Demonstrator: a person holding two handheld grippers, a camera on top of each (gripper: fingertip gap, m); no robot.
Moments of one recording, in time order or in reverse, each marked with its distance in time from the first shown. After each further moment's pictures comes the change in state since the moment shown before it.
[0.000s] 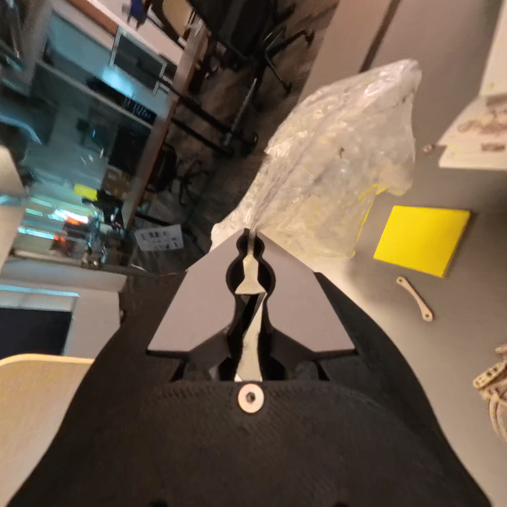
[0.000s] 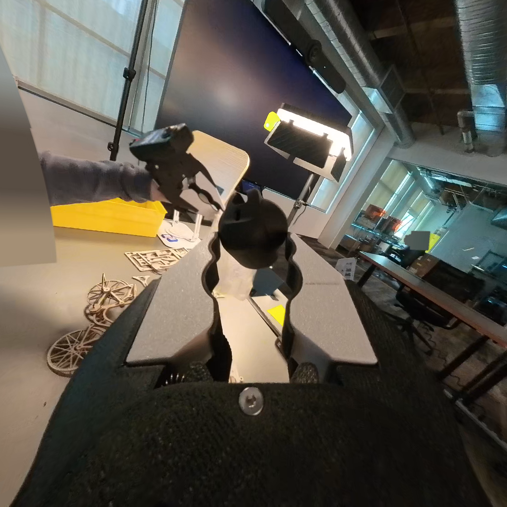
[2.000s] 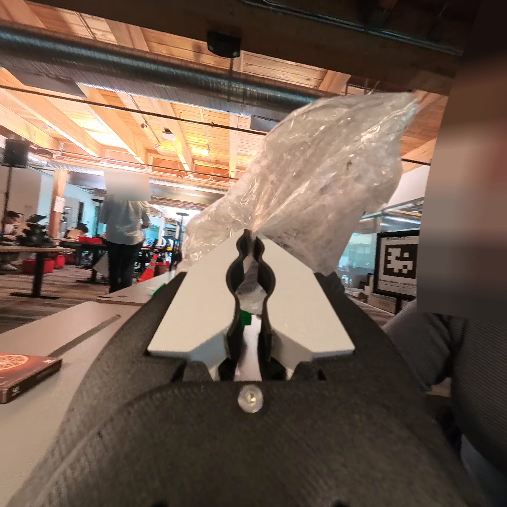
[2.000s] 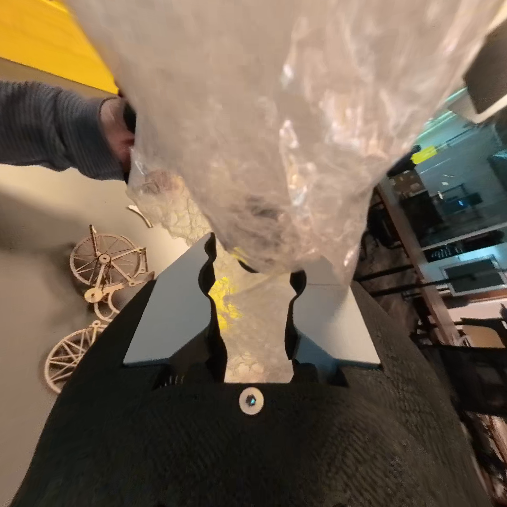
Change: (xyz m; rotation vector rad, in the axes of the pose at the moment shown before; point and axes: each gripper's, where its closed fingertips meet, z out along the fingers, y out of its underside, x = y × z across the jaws) left arm 0.028 -0.006 -0.131 1.330 0.855 -0.975; right arm -0.135 0.059 0.168 -0.642 -0.025 -0.332
